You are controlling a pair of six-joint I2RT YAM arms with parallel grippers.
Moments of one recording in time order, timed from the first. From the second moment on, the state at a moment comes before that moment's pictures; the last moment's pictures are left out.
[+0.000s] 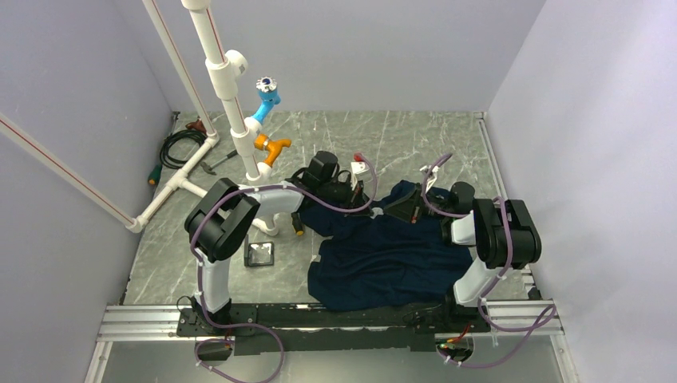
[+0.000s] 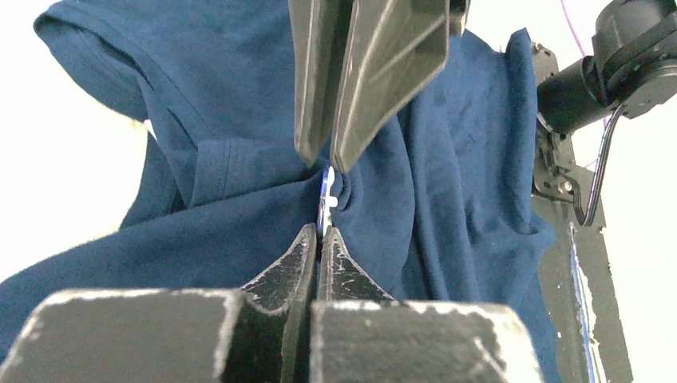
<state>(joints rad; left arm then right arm) -0.70 1.94 1.17 0.31 0.87 -0.04 -0.03 1.71 0.39 1.18 -1.26 0.55</state>
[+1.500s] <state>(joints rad) -0.70 1.94 1.32 -0.20 0.89 0.40 0.09 1.56 0.49 0.57 -1.22 0.09</state>
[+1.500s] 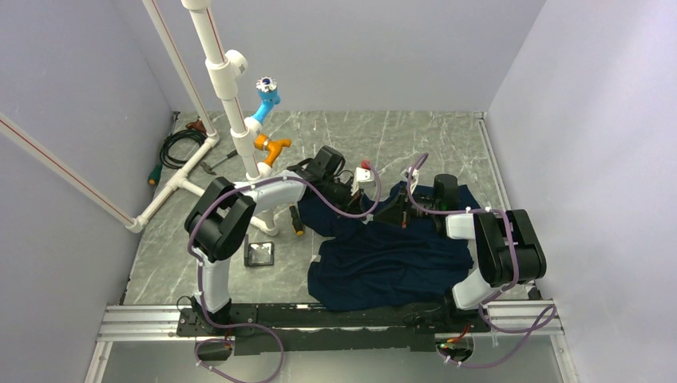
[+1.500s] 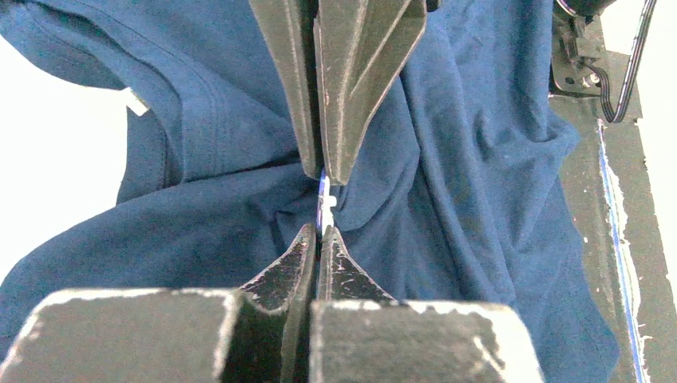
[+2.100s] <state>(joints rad) -0.70 1.94 1.32 -0.19 0.88 0.37 0.10 1.57 0.49 0.56 -1.24 0.07</state>
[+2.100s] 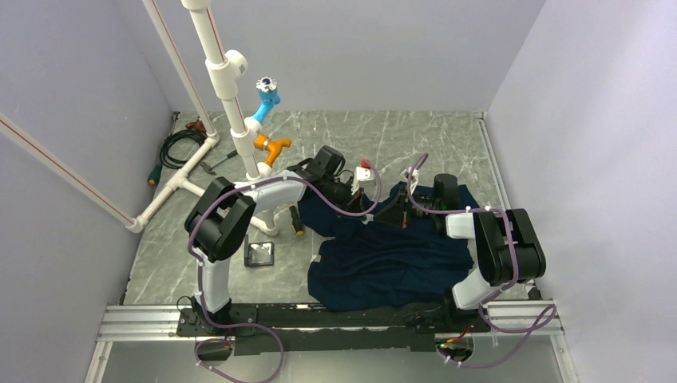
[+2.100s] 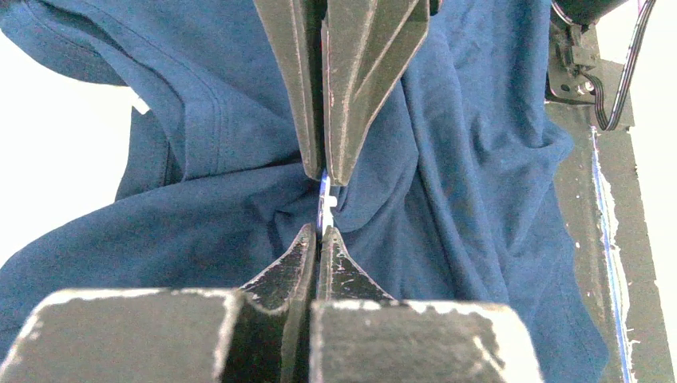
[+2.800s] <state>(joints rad) -0.70 1.94 1.33 -0.18 0.88 0.34 0.11 1.58 0.51 0.53 -1.24 0.05</state>
